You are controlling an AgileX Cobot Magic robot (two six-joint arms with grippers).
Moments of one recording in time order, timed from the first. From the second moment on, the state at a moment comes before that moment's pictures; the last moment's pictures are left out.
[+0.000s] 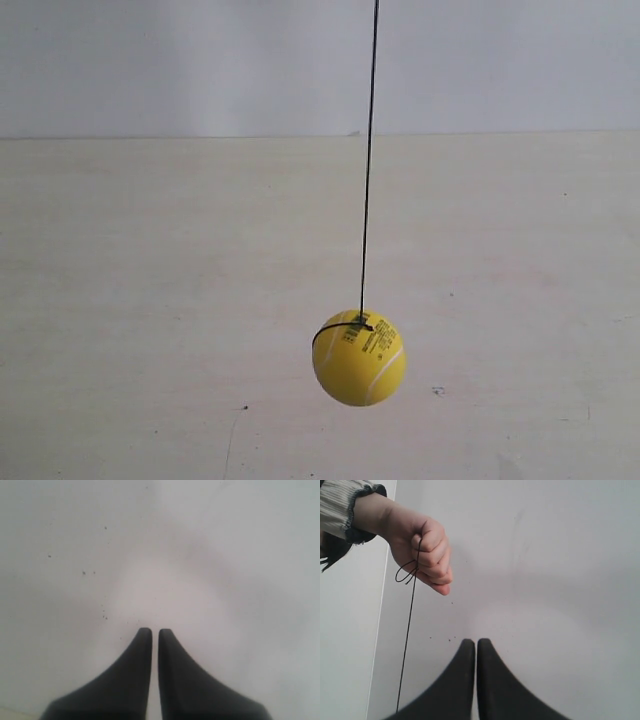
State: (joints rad) left arm -0.11 0.00 -0.35 0.09 0.07 -0.54; right arm 0.22 0.01 -0.37 -1.17 -0.38 1.30
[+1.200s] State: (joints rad) left arm -0.10 0.00 0.00 0.05 0.16 -0.54; right arm 0.22 0.01 -0.37 -1.17 -0.38 1.30
